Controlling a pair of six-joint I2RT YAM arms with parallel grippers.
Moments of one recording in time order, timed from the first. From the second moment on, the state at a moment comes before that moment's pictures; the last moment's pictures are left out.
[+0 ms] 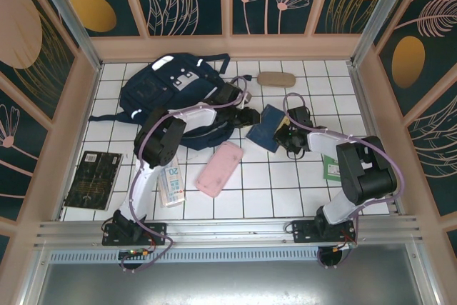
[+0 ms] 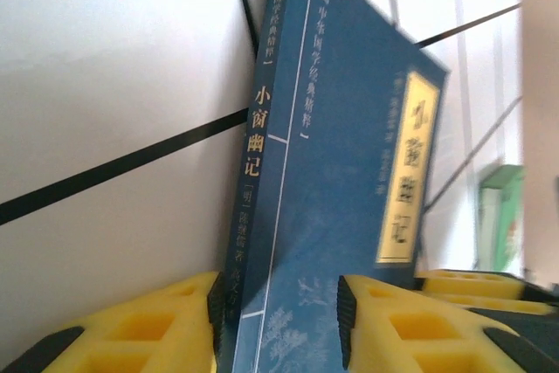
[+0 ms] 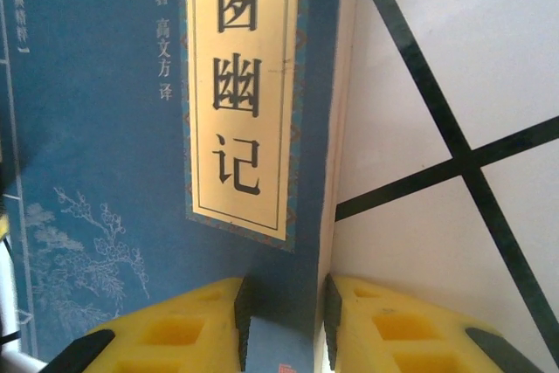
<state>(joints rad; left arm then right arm) -0.63 2.30 1.62 -0.11 0.60 -0.74 0.30 1.59 0.73 -0.17 -0.15 0.83</state>
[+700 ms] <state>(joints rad) -0.64 2.27 1.62 -0.10 0.65 -0.73 0.29 1.58 0.72 -0.17 -0.16 0.83</state>
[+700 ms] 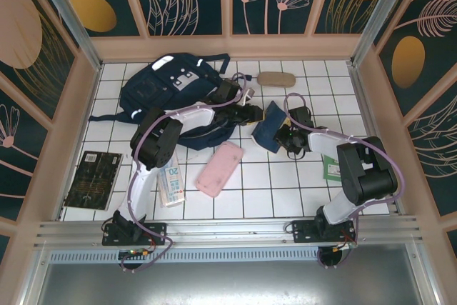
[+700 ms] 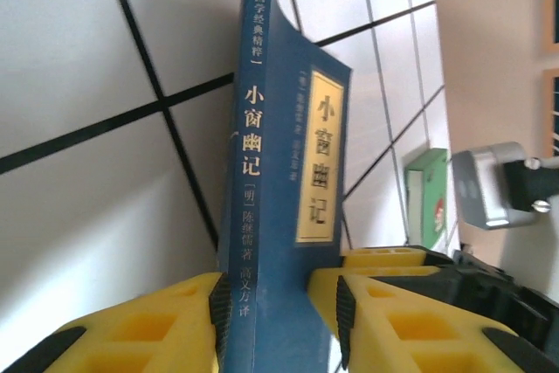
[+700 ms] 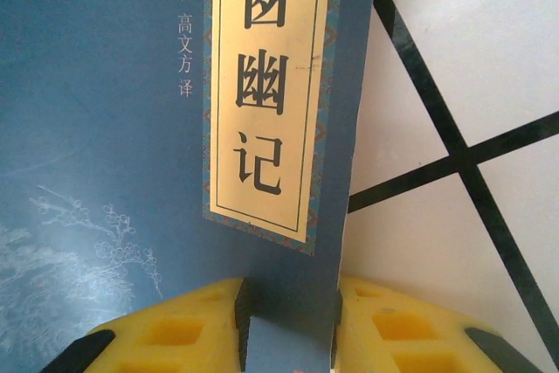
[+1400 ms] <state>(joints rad) -0.69 2.31 1.51 0.05 0.74 -1.02 0.28 1.58 0.72 -0.13 -0.18 0.83</state>
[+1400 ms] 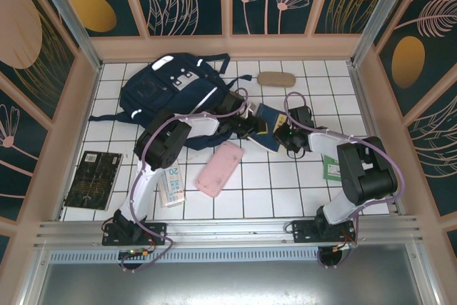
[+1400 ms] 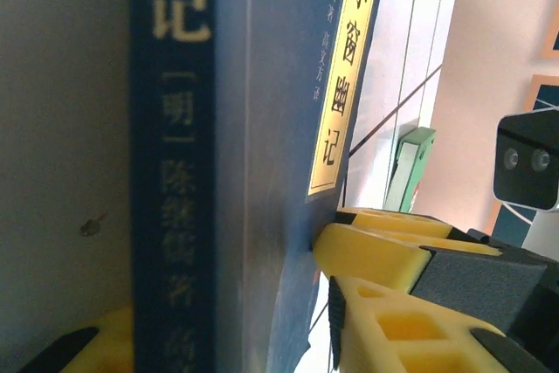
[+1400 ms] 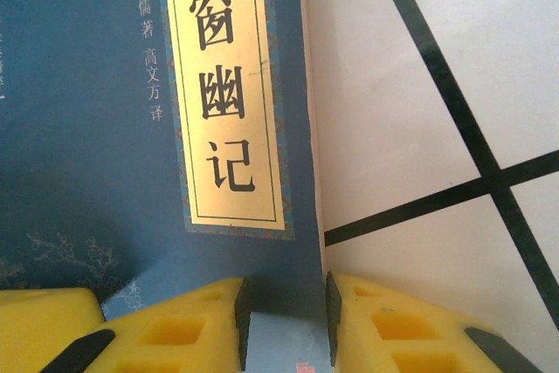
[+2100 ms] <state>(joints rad) -0.66 2.19 1.53 0.14 0.79 -1.07 0.05 1.38 0.62 0.10 -0.51 0.92</state>
